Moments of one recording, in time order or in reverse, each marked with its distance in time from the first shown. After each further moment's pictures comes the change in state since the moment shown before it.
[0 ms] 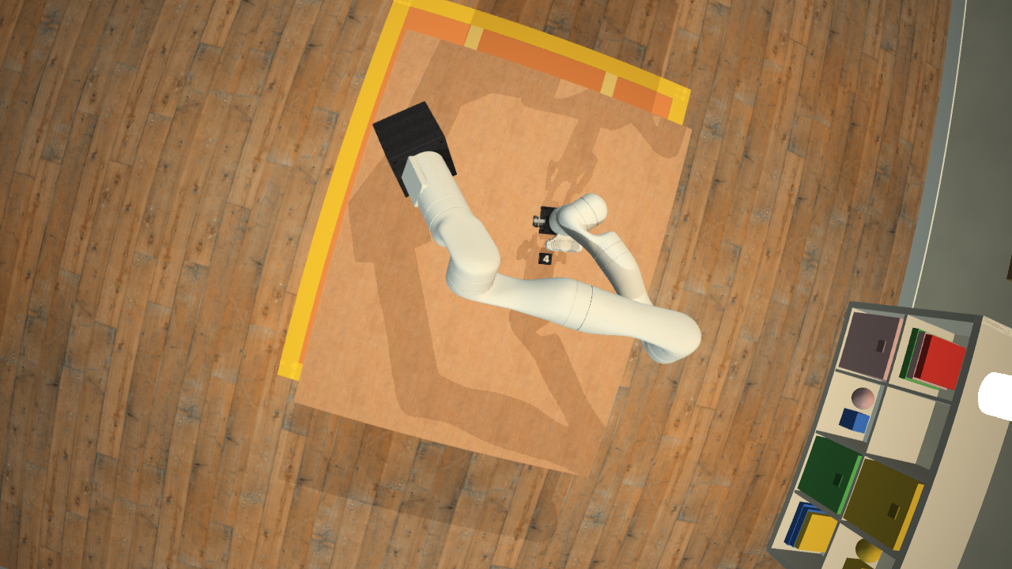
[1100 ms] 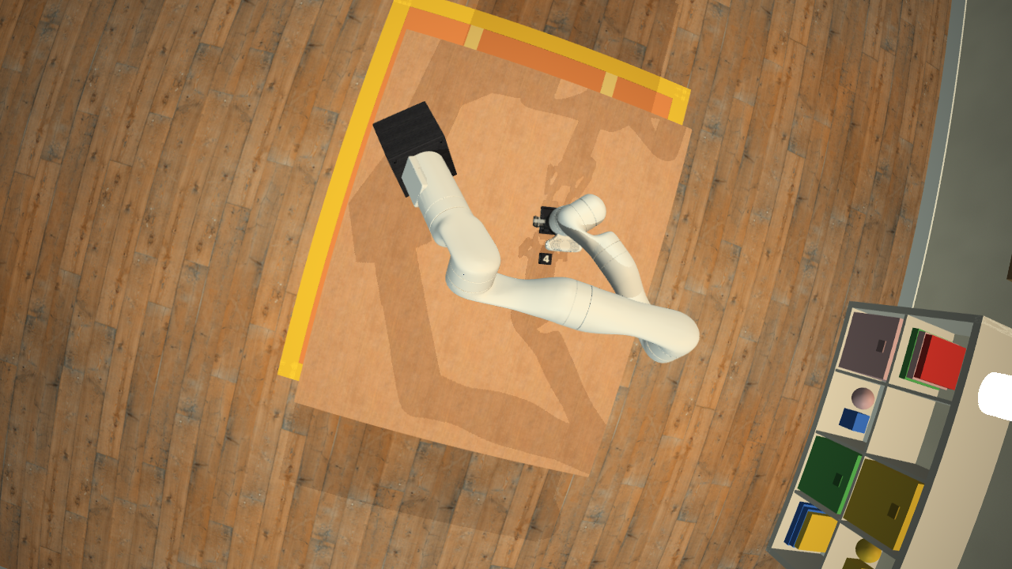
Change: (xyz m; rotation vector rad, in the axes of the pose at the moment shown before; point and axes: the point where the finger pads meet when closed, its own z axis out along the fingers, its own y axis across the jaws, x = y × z) arm -0.001 -0.003 0.010 0.008 -0.003 -0.001
